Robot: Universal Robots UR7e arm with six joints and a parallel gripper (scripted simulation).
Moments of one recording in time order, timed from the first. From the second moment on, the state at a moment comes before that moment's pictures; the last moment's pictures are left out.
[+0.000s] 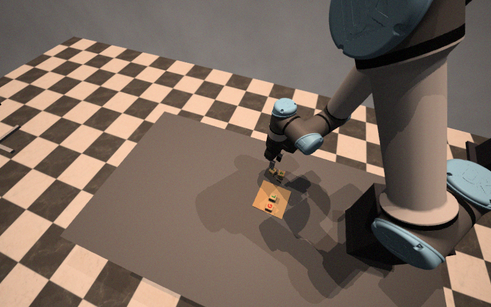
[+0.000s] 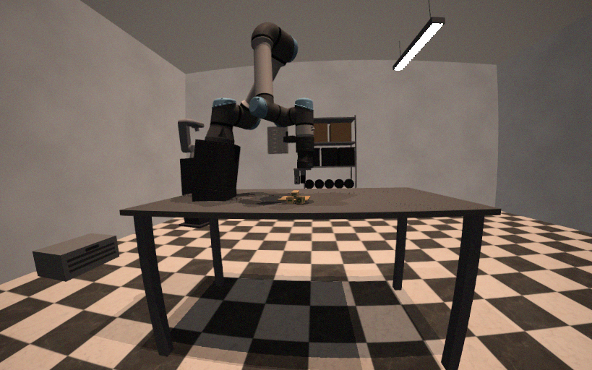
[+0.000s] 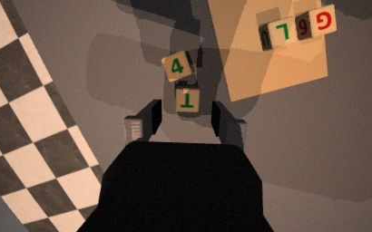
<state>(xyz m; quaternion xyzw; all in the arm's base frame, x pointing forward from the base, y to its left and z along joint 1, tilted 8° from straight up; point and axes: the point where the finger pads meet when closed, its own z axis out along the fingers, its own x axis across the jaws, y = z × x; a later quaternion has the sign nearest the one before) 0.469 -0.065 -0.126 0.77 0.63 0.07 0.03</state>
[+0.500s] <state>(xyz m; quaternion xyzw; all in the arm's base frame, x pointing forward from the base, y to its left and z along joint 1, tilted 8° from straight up) 0.471 -0.064 -0.143 0.77 0.63 0.07 0.03</state>
